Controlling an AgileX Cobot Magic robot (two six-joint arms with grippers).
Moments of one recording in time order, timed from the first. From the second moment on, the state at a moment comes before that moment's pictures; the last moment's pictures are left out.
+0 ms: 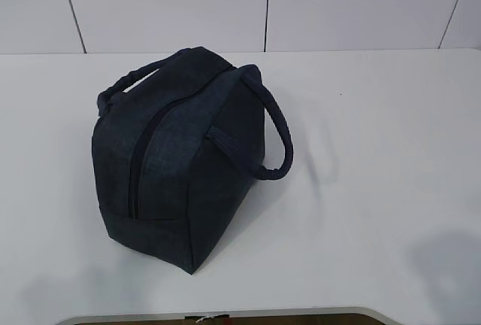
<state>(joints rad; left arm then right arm) -0.30 0.01 -0.54 -0.10 1.18 0.08 0.28 0.03 -0.61 0.02 1.17 -0.13</state>
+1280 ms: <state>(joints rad) -0.28 0.01 -0.50 -0.05 1.11 0.08 0.28 -0.02 -0.50 -0.05 1.14 -0.12</state>
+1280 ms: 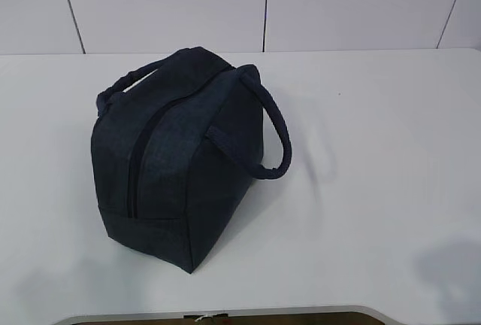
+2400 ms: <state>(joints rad) -0.05 0.01 -0.50 -0.14 1.11 0.08 0.07 -0.02 -0.50 -0.05 1.14 -0.07</state>
